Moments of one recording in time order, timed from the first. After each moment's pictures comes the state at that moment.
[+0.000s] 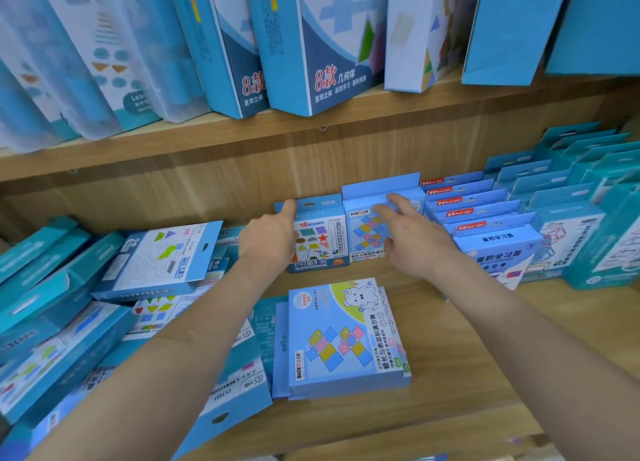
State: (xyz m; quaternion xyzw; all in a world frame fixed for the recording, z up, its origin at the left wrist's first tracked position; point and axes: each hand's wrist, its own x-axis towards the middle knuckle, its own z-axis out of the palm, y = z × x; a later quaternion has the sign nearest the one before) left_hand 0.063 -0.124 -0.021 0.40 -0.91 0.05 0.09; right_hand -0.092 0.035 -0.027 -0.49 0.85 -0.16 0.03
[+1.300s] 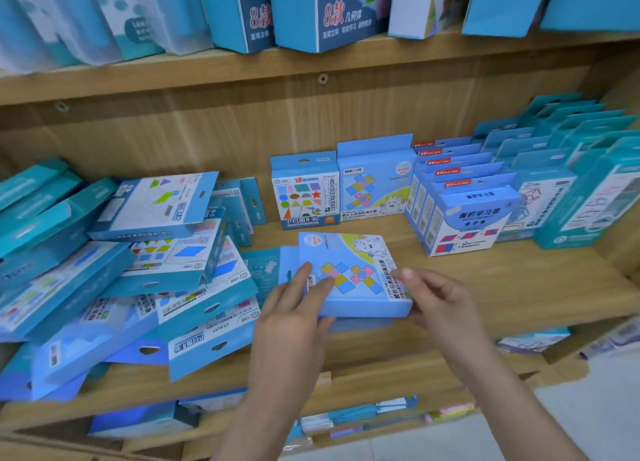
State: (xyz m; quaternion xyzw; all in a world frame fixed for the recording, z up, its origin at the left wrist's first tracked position) left_hand 0.169 0.043 -0.085 0.31 -0.91 -0.12 0.24; right_hand 0.013 0.153 -0.083 -0.22 0.68 -0.64 0.27
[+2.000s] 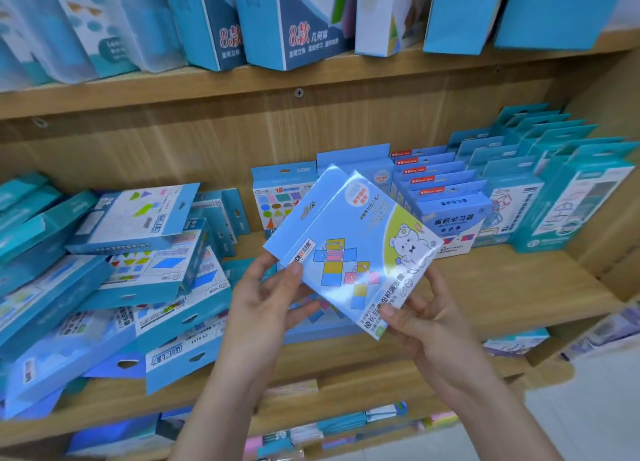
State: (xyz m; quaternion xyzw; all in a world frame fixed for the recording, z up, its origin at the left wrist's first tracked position) left_hand 0.152 0.051 -0.031 0.31 -0.52 -0.72 0.34; right_hand 0.017 0.178 -0.070 -0.17 0.49 -0.76 0.40
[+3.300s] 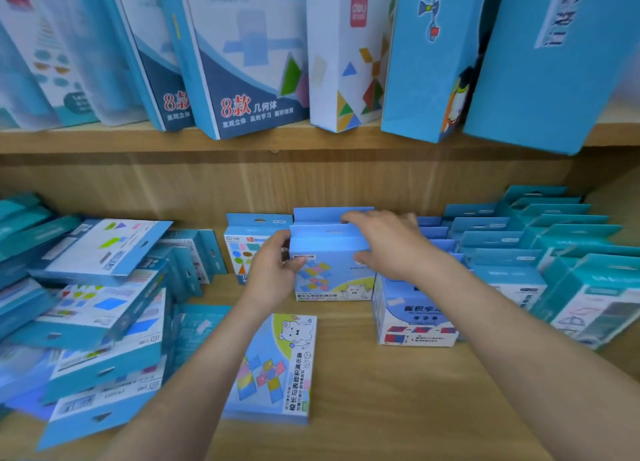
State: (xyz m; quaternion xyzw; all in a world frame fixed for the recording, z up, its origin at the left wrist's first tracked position) left_hand -0.006 -0.035 -0.042 0.40 -0.75 -0.42 0.33; right_hand -0.178 0.048 0.009 -0.63 0.77 -0.06 -0.04
